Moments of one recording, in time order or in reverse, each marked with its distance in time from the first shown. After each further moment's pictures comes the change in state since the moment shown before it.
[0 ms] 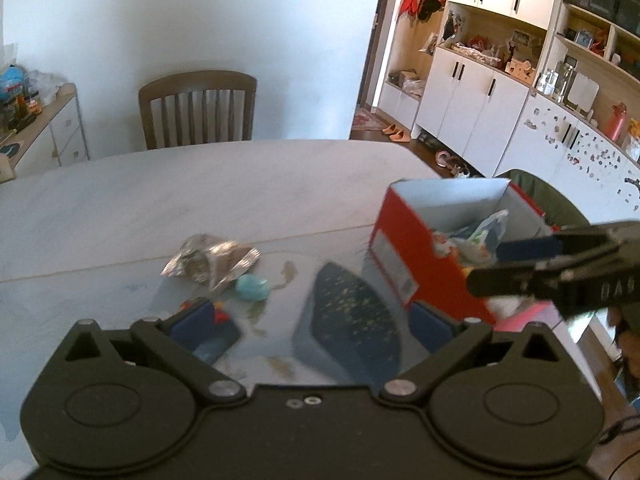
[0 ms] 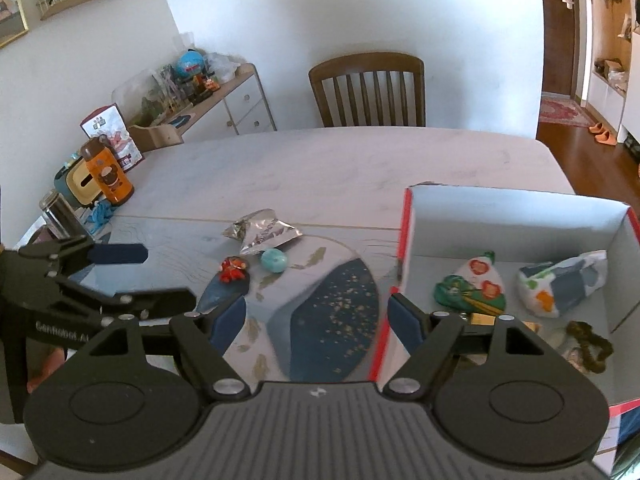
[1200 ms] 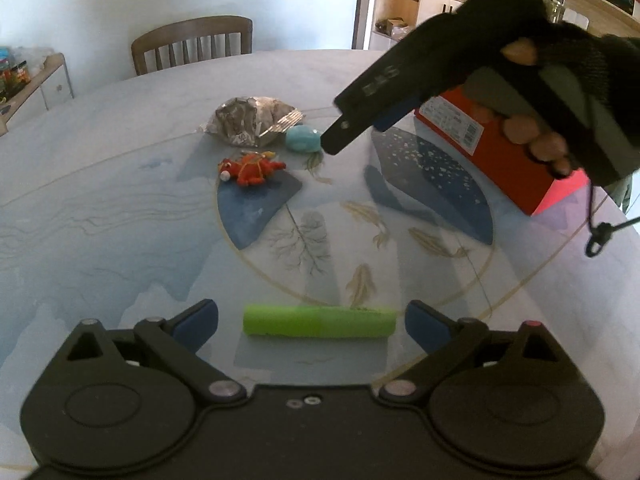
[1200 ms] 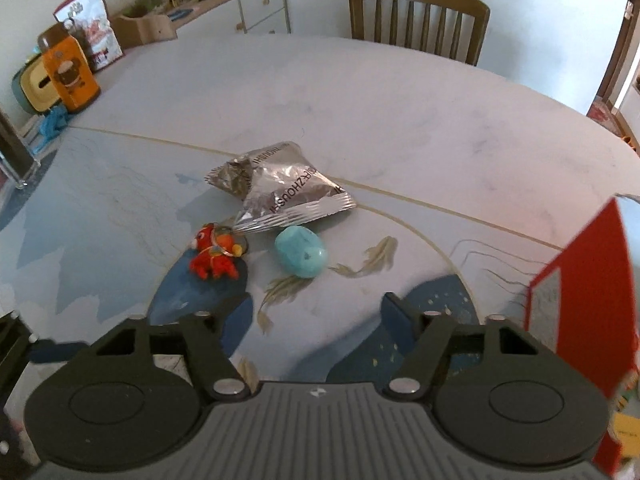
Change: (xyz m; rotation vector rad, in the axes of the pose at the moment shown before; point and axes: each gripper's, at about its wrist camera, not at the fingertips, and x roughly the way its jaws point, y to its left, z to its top) left arm 0.047 0.060 -0.116 0.115 0.103 0.003; right arm 0.204 0.059 0.020 -0.183 0.235 -0.062
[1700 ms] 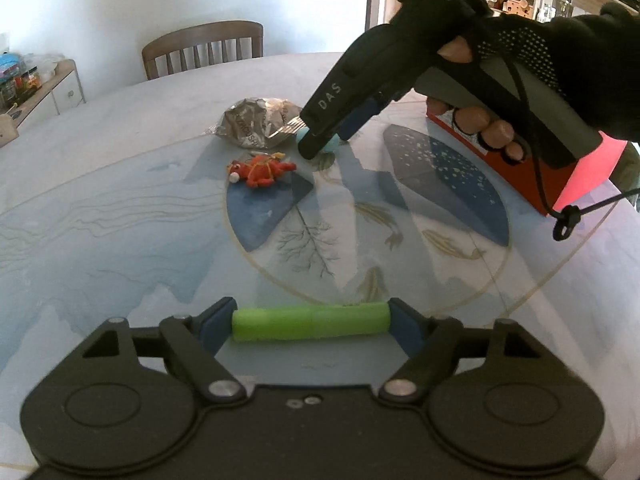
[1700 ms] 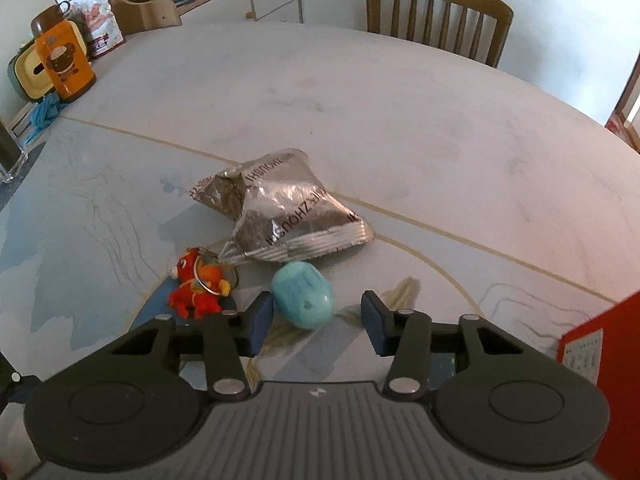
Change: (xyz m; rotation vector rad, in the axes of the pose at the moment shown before) left arm 0.005 -0.003 -0.002 0.002 -0.014 0.045; right arm 0.033 0.004 0.022 -0.055 0.006 0.018
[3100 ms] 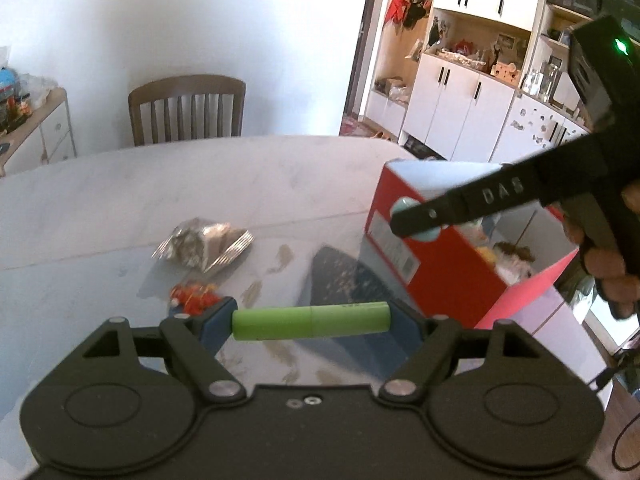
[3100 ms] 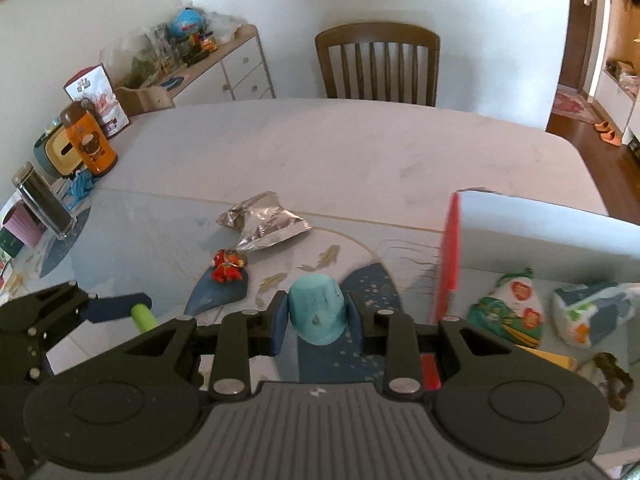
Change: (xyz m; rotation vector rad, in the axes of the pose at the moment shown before) left arm -0.053 -0.049 0.091 -0.092 -0.139 -0.081; right arm -0.179 -0.046 -0.061 0.183 -0.144 0.005
